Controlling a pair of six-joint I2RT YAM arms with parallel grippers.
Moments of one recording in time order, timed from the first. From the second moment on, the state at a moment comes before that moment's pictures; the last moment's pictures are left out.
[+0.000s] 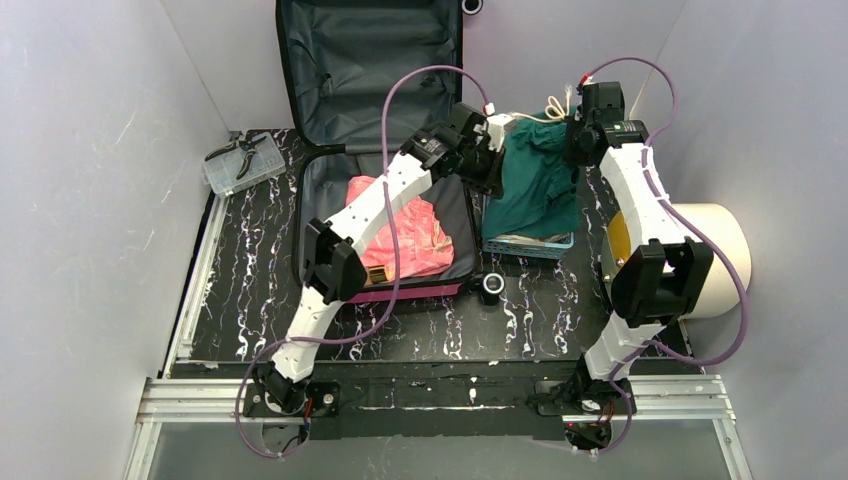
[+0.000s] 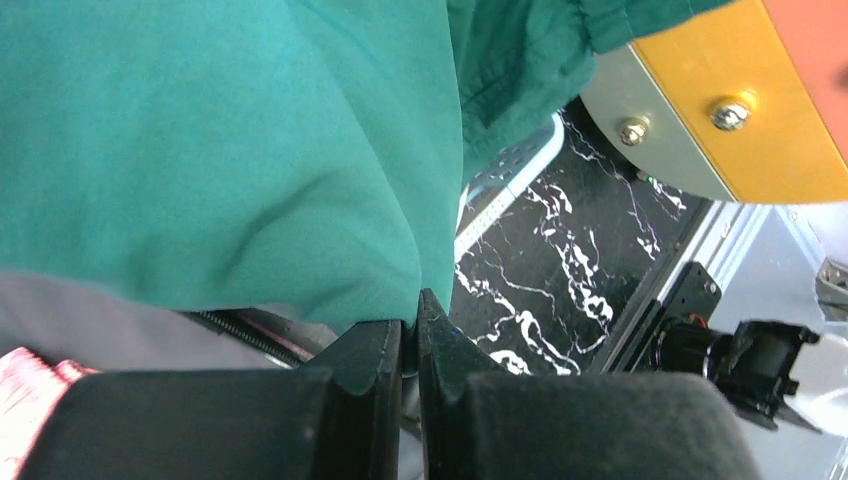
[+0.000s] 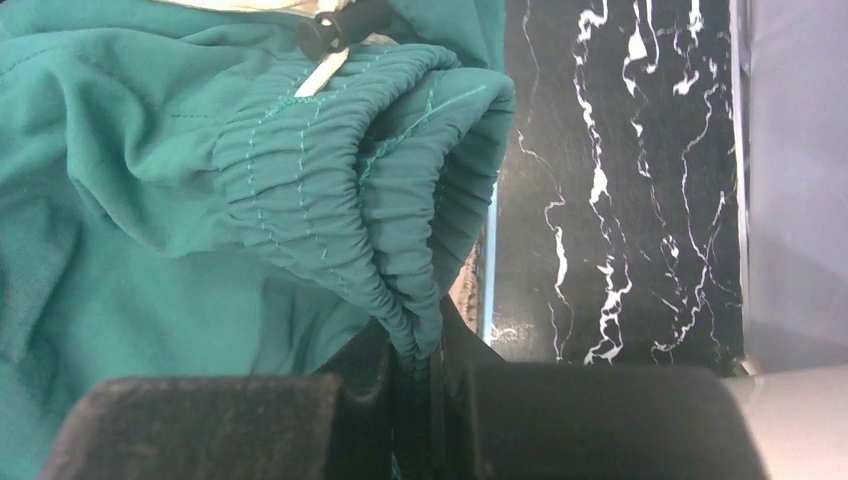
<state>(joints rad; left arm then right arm) -0.73 2.28 2.41 -0.87 0.39 -0.19 0.12 1.72 1.75 -0.78 0.09 0.14</state>
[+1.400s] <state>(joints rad) -0.74 2.40 2.54 -0.78 0.10 -0.01 0.29 1.71 1.61 -0.58 0.36 0.00</state>
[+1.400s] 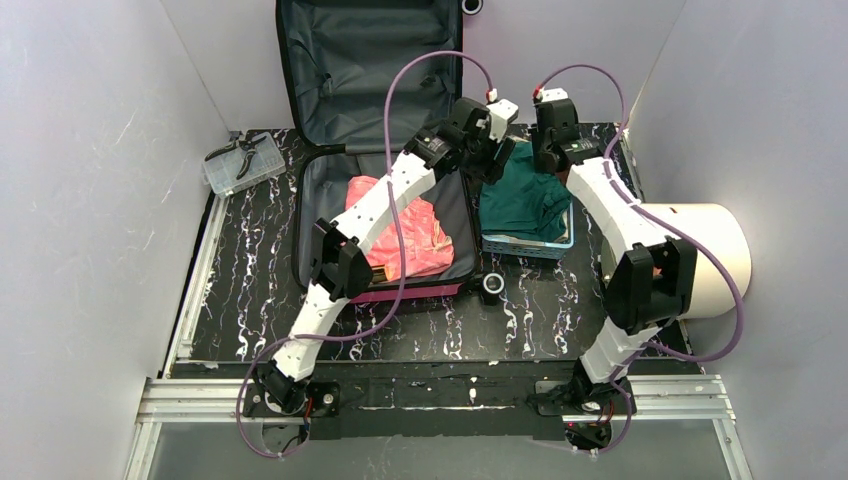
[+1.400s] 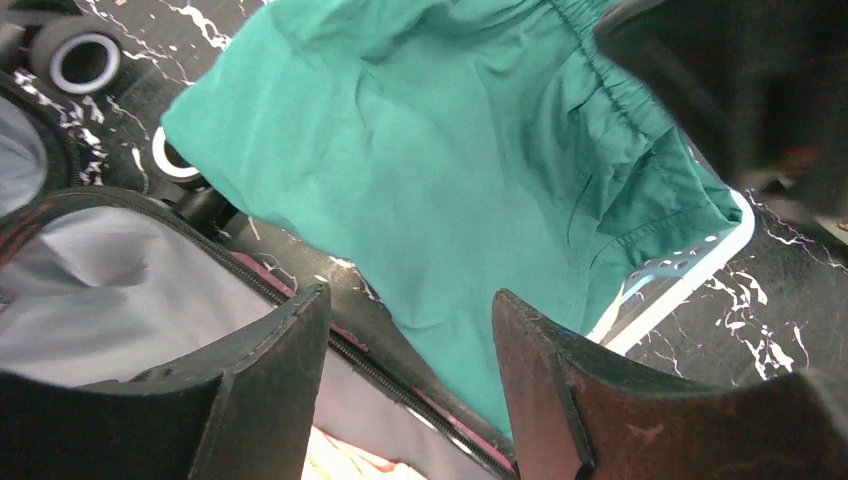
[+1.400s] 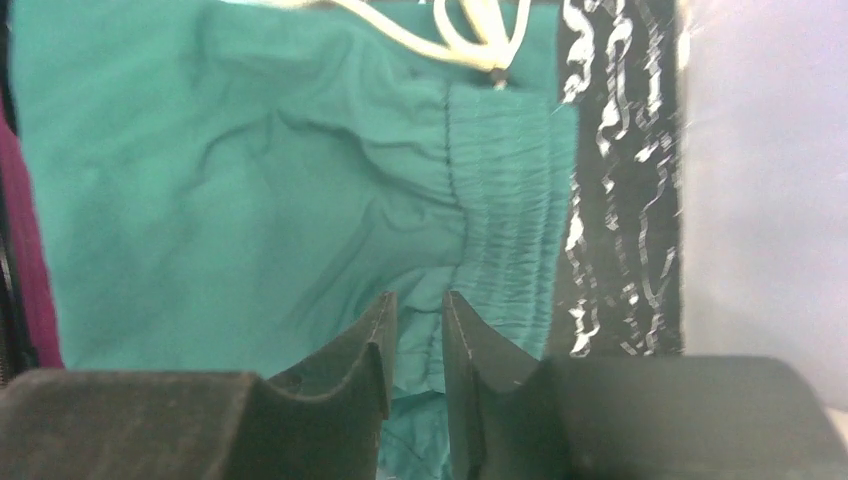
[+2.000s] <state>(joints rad) -0.60 2.13 2.21 -0.88 0.13 0.05 0.21 1.88 1.47 -0.60 0.30 0.10</state>
